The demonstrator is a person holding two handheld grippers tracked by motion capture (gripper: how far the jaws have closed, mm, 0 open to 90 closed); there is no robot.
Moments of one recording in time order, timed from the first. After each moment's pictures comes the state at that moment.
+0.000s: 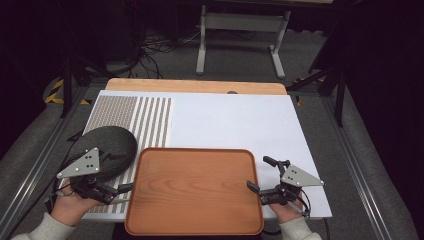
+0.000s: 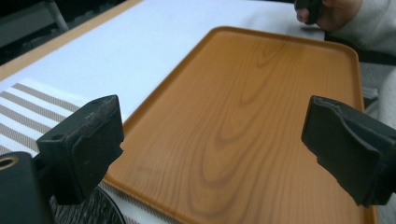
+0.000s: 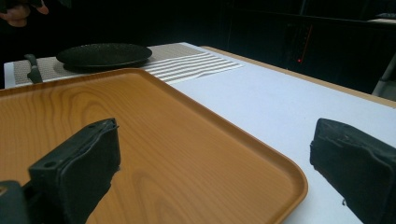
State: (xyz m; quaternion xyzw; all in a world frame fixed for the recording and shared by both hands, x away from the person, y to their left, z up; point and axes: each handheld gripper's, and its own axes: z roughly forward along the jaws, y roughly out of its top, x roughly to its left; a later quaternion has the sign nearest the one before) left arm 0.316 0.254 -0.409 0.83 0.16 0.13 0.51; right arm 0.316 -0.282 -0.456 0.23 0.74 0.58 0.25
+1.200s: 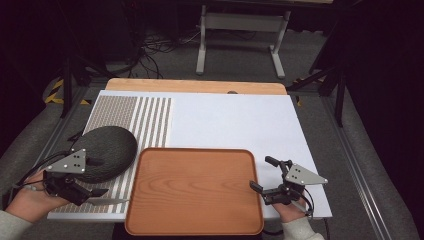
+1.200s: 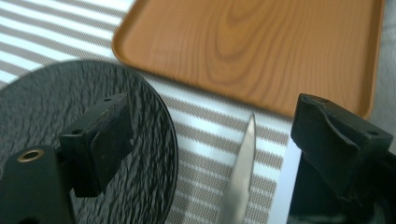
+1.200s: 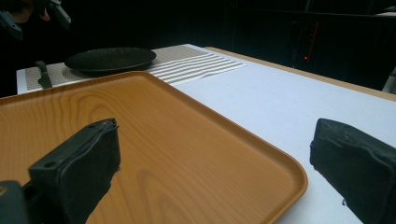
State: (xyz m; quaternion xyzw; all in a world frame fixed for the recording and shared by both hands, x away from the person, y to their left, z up) left arm 0.324 0.301 -0.401 0.92 0.15 0.10 0.34; right arm 0.317 -0.290 -0.455 0.24 0.74 0.58 0.23
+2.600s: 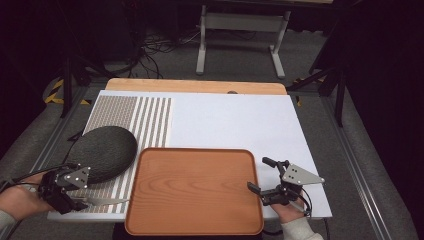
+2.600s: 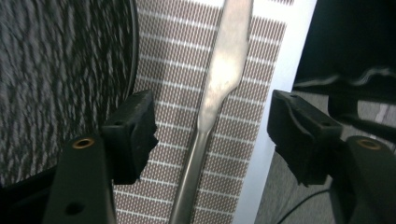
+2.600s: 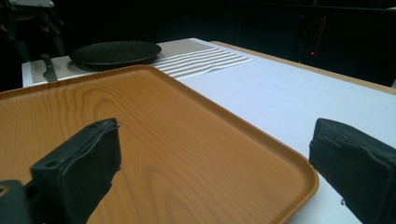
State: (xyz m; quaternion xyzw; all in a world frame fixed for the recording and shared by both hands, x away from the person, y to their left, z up) left arm 0.331 0.317 -0.438 0.99 0.10 0.01 0.09; right arm 0.318 -0.285 -0.456 0.23 0.75 0.58 0.22
